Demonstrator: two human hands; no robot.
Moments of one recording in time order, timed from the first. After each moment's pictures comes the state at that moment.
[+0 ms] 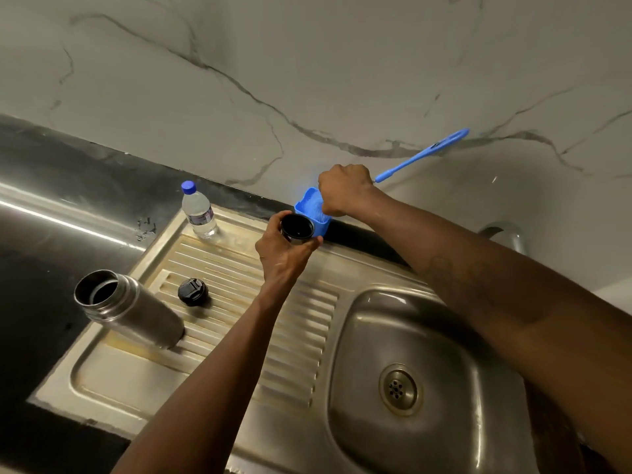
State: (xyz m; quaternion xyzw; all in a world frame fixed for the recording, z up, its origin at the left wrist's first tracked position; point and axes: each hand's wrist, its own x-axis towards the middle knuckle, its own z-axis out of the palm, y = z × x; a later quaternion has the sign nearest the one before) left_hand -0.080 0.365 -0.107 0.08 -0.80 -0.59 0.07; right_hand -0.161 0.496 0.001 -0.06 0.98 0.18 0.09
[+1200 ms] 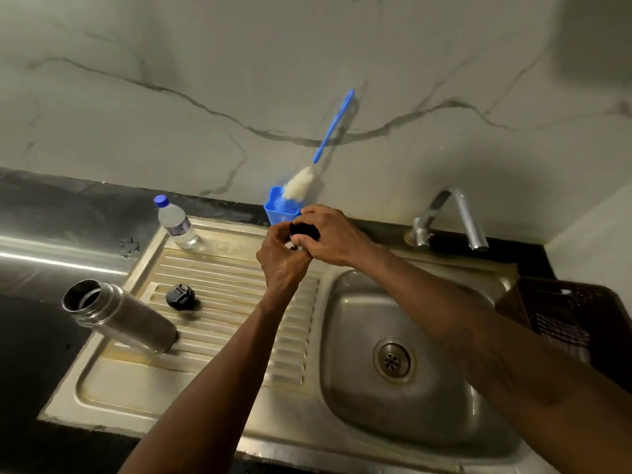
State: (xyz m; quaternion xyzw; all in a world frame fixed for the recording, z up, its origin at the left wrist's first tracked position) left_hand -0.023 0.406 -0.089 0.06 -0.80 -0.60 0.05; right_hand -0.030 0.535 -0.046 -0.12 0.95 -0.27 -0.04
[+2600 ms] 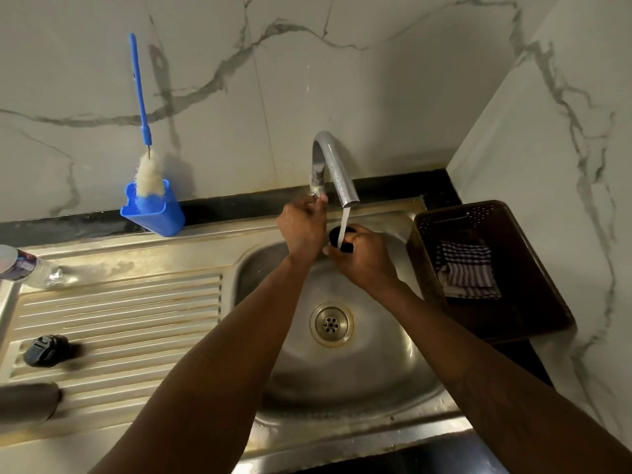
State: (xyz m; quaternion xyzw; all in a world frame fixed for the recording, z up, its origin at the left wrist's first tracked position) left_hand 0.012 0.646 -0.139 -0.05 -0.87 -0.48 -0.12; right_hand 0.130 0.718 -0.152 0.23 0.90 -0.35 -0.11
